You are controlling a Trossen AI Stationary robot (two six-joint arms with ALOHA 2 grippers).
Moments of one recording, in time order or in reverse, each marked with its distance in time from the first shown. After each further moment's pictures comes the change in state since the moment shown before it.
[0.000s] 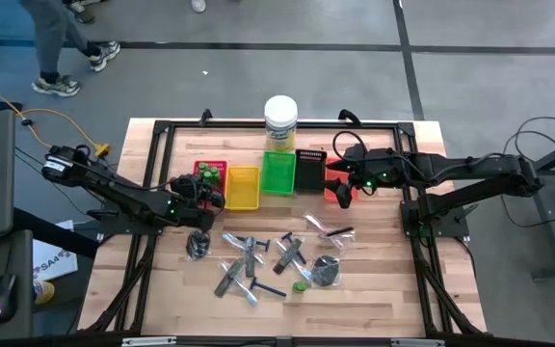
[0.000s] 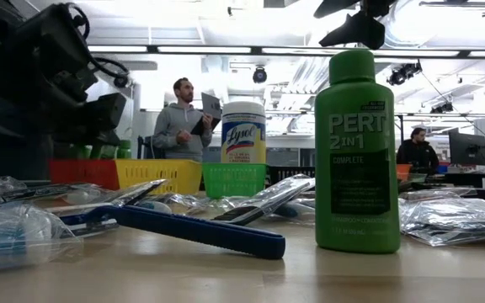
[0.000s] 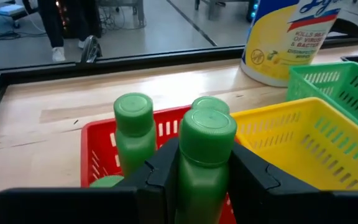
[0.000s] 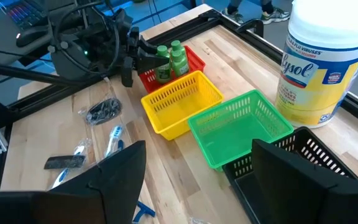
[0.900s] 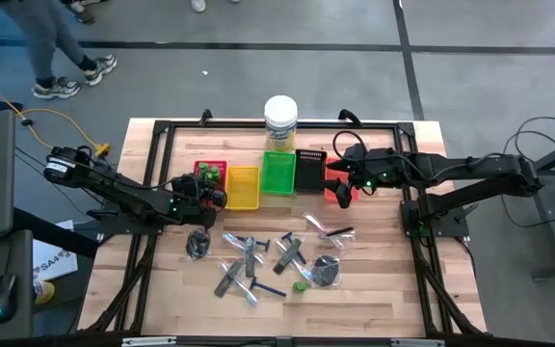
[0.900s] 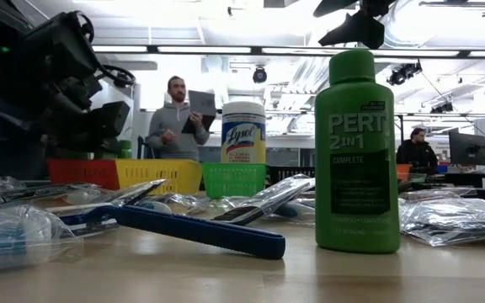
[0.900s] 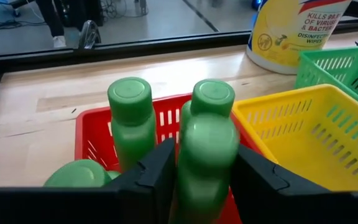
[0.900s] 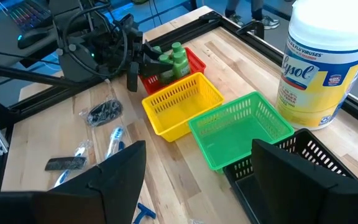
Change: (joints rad) left arm 0.035 0.032 -0.002 0.039 0.057 0.026; right arm 0.000 0.000 0.000 0.008 0.000 -0.003
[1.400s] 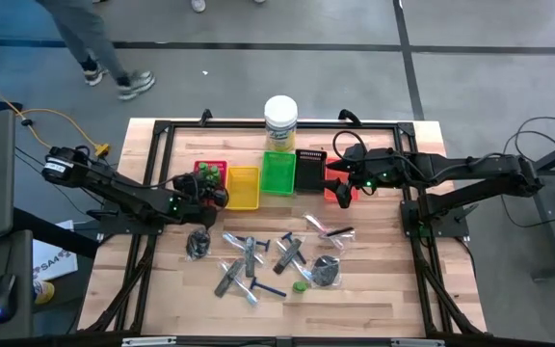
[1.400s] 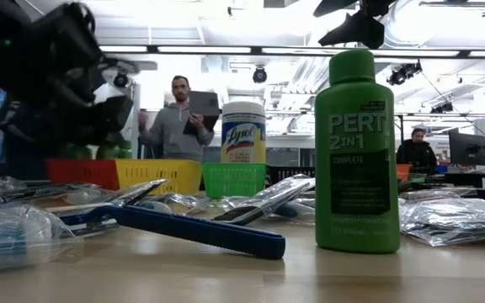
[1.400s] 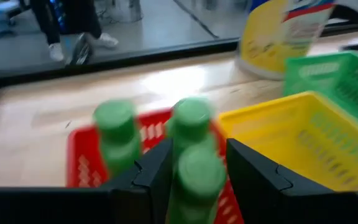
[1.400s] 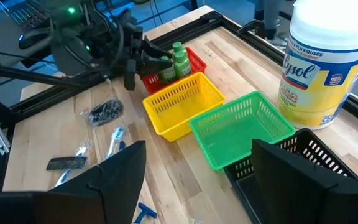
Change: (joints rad) left arm 0.000 -0.030 0.043 -0.009 -0.003 0.101; right arm 0.000 0.000 0.000 0.000 -0.004 0.003
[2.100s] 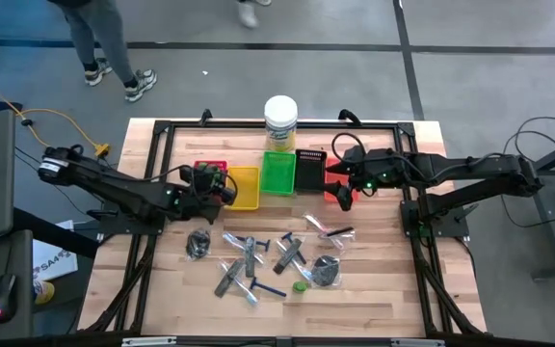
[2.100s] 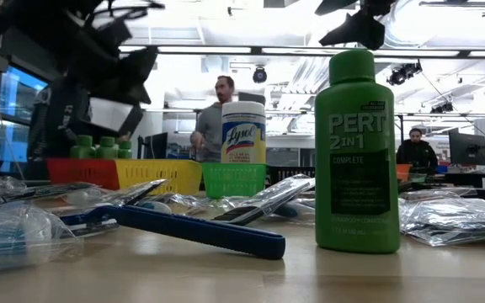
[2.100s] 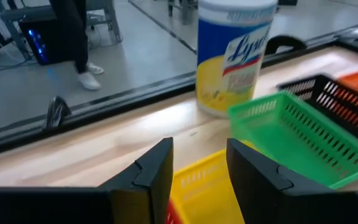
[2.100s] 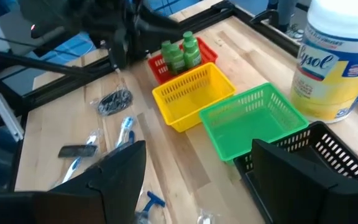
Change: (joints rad) left arm -0.002 -0.067 0.228 -0.082 0.000 0.279; right arm 0.006 0.000 0.000 -0.017 -0.053 0.000
